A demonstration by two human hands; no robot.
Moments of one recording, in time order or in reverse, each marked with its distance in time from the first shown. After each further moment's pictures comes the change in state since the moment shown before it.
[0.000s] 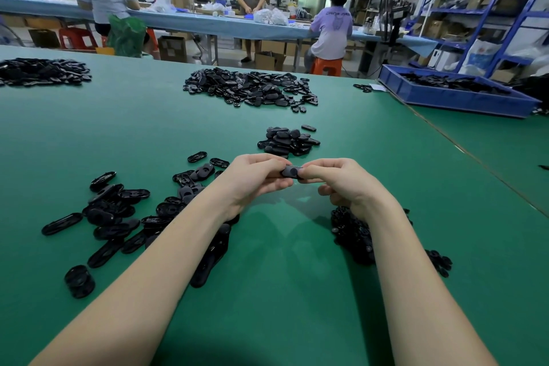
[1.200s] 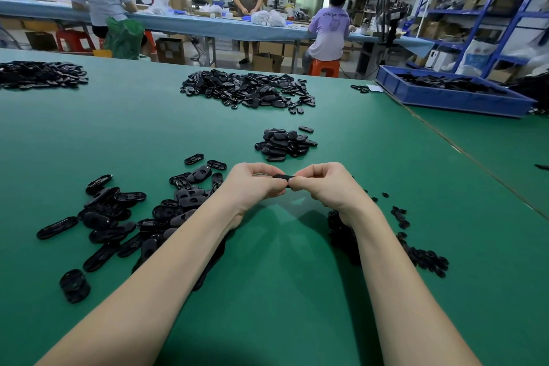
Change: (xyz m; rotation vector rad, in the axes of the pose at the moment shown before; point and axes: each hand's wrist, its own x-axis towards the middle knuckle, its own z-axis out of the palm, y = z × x) left_hand 0.000 -0.014 0.003 0.215 0.158 0.009; right_hand 0.006 0.010 0.016 -0.089 0.105 -0.092
